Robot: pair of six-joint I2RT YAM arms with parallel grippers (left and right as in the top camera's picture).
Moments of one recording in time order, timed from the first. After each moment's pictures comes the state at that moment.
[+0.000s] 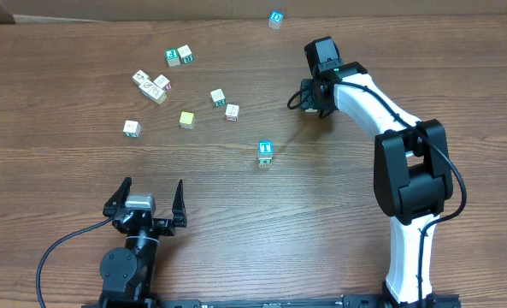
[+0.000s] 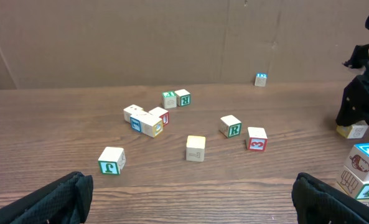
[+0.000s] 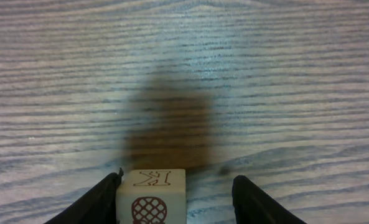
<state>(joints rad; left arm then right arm) -0.10 0.02 0.01 -0.08 -0.03 -0.02 0.28 2.23 1.70 -0.66 0.14 0.30</state>
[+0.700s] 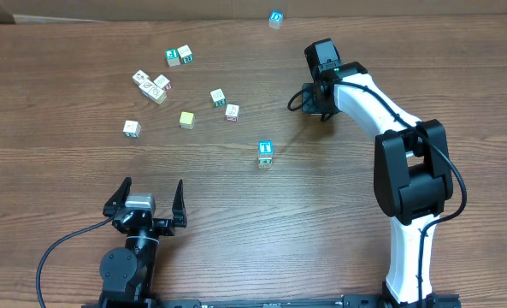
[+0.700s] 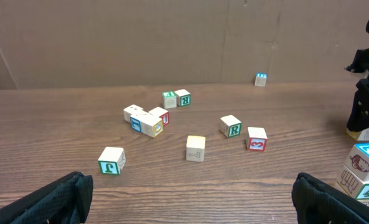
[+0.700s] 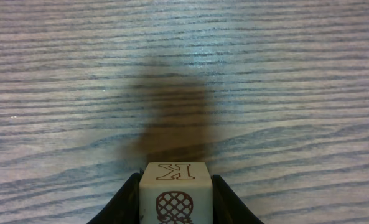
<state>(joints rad) -0.10 0.02 0.01 -0.08 -0.03 -0.02 0.28 2.23 1.70 -0.72 0.14 0.31</state>
